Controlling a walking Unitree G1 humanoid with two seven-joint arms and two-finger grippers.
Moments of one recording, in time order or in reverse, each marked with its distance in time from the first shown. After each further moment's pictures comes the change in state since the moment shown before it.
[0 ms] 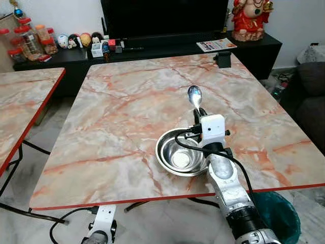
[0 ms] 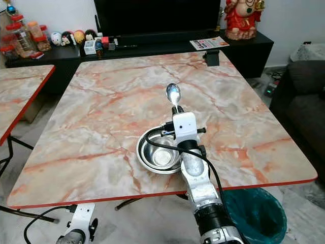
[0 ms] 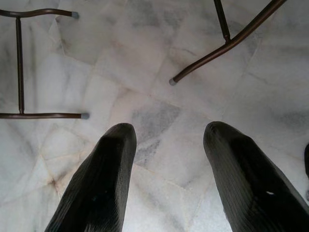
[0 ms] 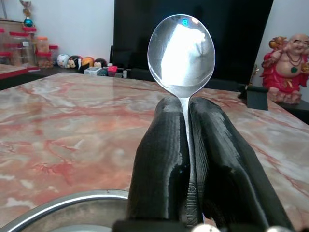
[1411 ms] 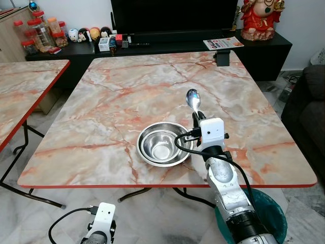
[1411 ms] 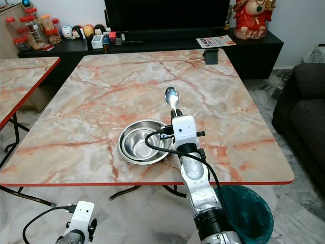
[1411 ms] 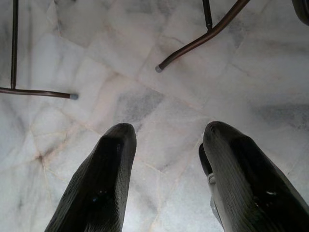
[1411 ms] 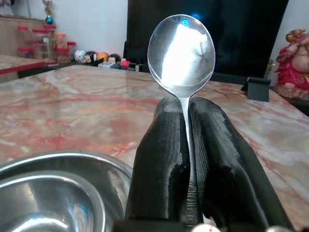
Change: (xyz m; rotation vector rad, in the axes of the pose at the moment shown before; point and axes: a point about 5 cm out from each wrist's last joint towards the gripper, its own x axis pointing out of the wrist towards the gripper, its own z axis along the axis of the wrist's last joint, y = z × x) left arm -0.001 0.002 -0.002 0.003 -0.003 0.008; right arm -0.007 0.003 -0.002 0.022 0.011 0.005
